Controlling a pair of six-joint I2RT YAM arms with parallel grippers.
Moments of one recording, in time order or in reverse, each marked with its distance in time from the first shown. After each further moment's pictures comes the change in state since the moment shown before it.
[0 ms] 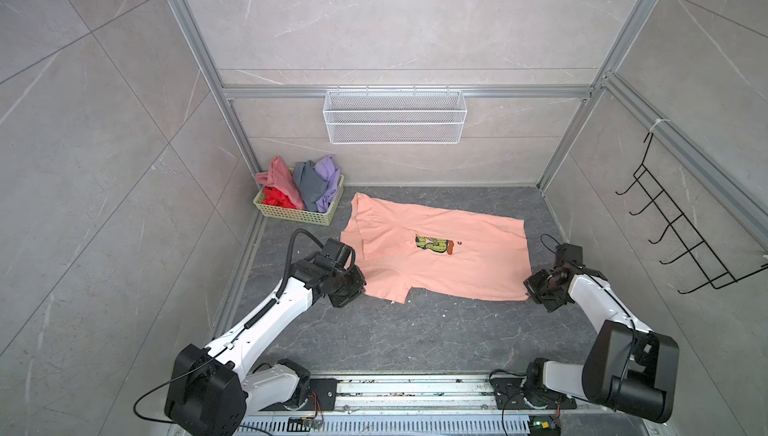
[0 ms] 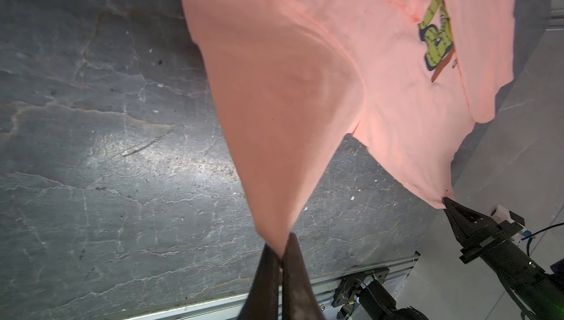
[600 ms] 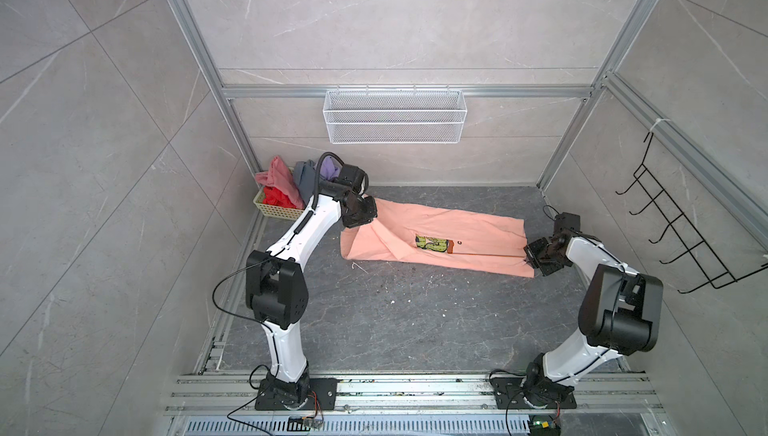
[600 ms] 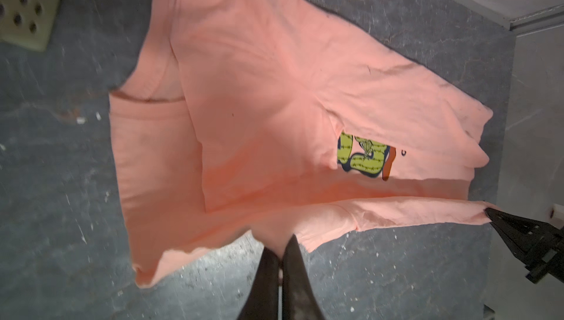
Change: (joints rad) left arm 0.133 0.724 0.904 -0.124 -0.059 0.505; right arm 0.002 0.411 0.364 0.096 -0.061 0.095
